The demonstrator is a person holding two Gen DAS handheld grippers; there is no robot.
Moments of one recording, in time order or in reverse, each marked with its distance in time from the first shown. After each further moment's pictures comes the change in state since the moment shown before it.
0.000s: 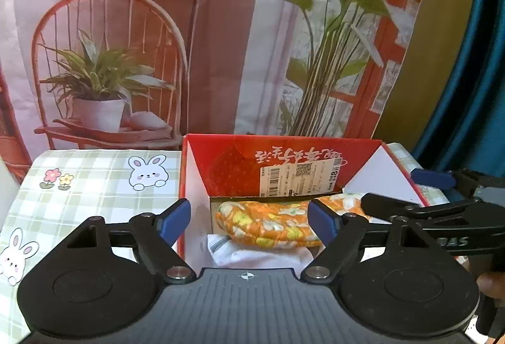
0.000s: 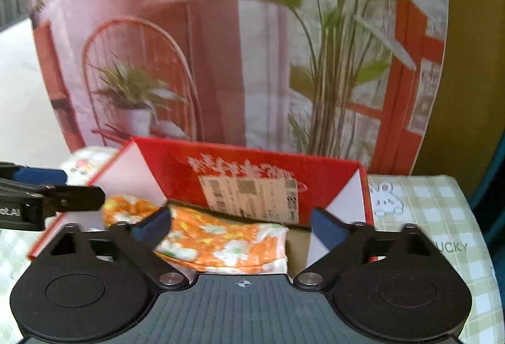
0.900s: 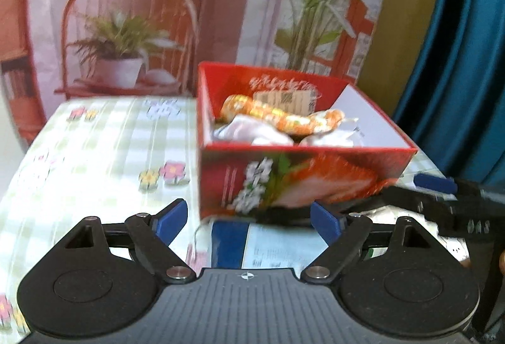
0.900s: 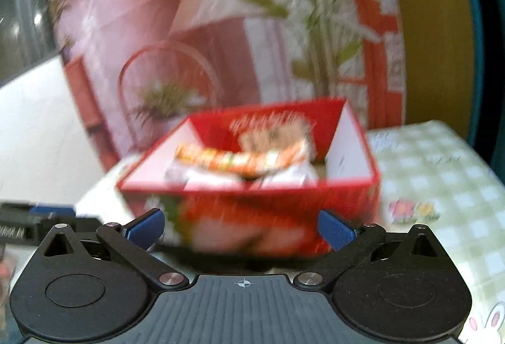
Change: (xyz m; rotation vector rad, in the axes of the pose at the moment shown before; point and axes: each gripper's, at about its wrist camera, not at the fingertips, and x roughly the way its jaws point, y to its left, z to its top) left arm -0.095 0.004 -0.130 -0.038 0.010 -0.013; right arm -0.115 0.025 -0.129 0.131 -0.084 0.091
